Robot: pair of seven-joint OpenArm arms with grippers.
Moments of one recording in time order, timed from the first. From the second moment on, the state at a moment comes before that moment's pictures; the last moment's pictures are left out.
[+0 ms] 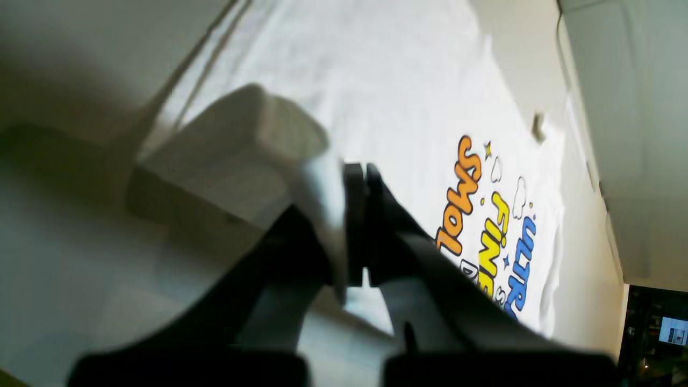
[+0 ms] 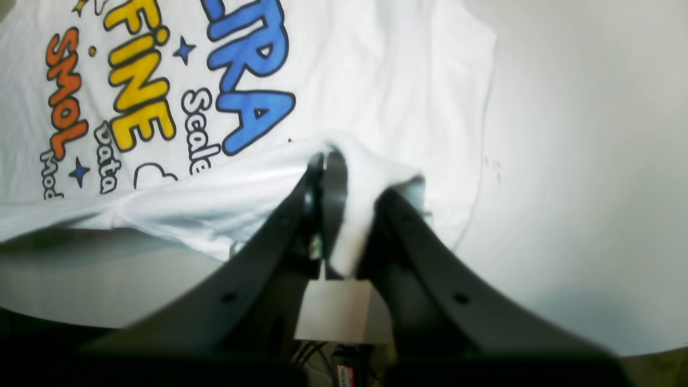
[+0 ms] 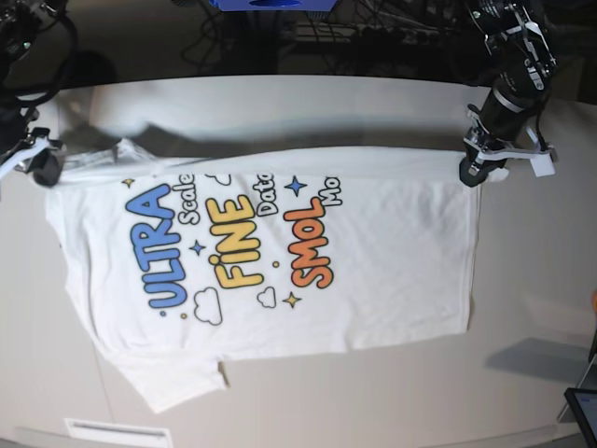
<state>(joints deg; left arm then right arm) 24.6 -7.8 -34.3 113.0 -58.9 9.0 49.4 -15.3 10.8 45.4 113.7 48.5 22.1 -77.3</state>
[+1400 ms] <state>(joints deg) 9.3 -7.0 -35.3 93.3 -55.8 9.3 49.0 -1.7 14.2 28.6 94.4 38.9 19.0 -71.3</state>
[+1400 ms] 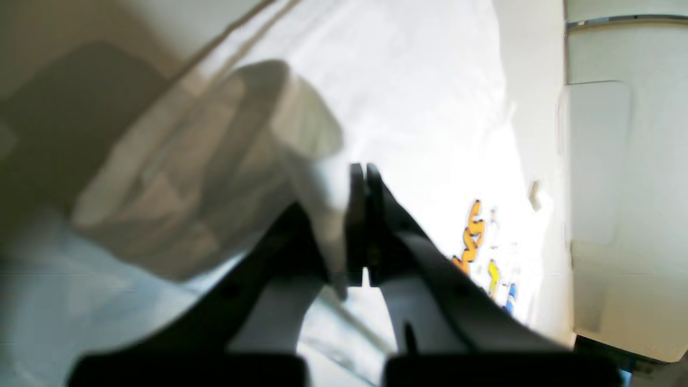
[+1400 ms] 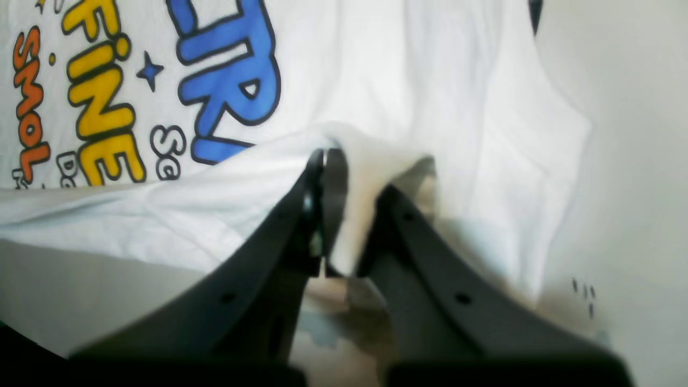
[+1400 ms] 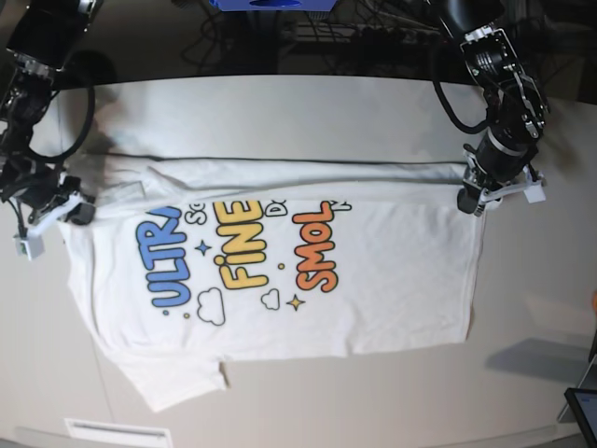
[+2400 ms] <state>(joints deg) -2.2 -7.3 -35.6 85.8 -52.2 9.5 48.7 1.5 14.3 28.2 91.8 39.0 18.6 -69.3</state>
